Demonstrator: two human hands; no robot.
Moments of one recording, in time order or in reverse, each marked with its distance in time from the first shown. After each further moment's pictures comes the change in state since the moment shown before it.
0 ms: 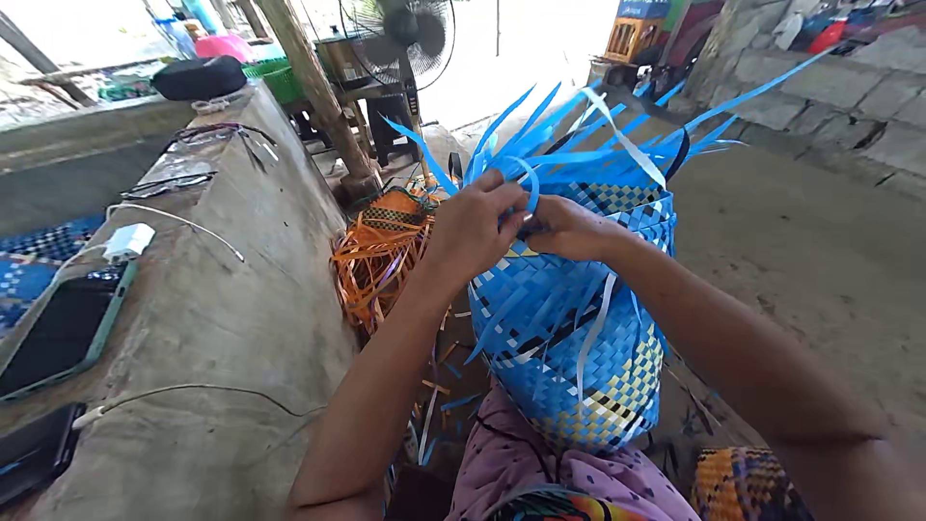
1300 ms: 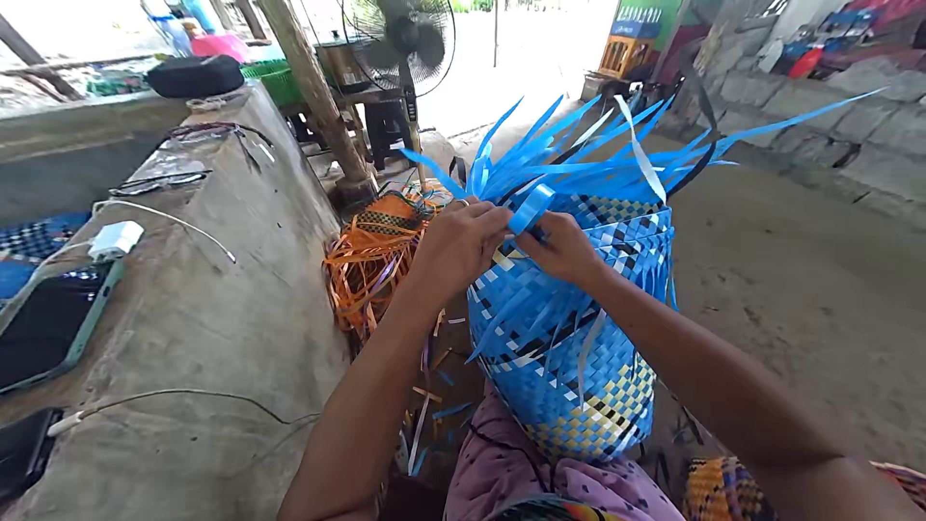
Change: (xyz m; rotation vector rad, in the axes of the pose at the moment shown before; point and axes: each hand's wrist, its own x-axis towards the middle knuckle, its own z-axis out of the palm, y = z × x) left_hand -0.020 -0.019 0.005 0.081 0.155 0.229; right_hand -0.003 0.038 0.033 -0.303 0.456 -0.244
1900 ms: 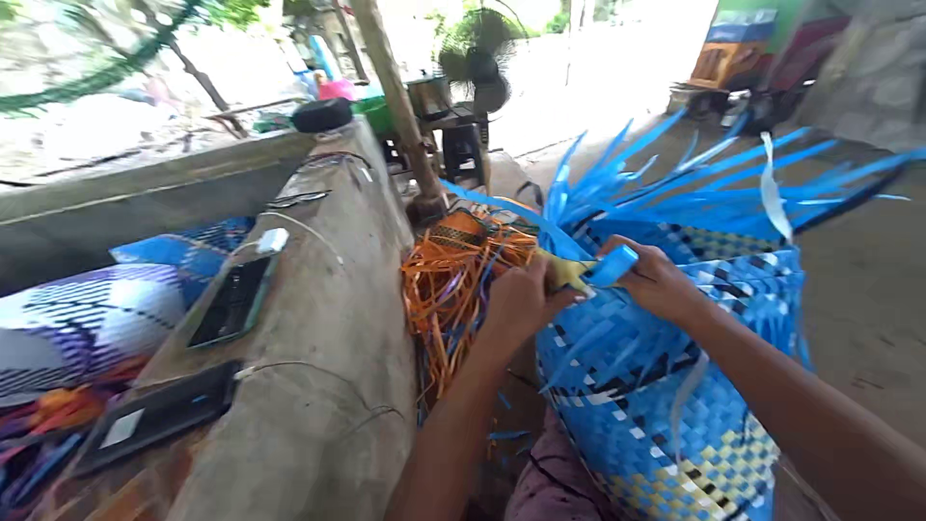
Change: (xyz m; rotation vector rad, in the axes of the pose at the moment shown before) left_hand -0.040 0.004 0.017 -0.088 -0.277 -0.651; right_hand 0.003 0.006 -0.010 0.069 -0.199 0.148
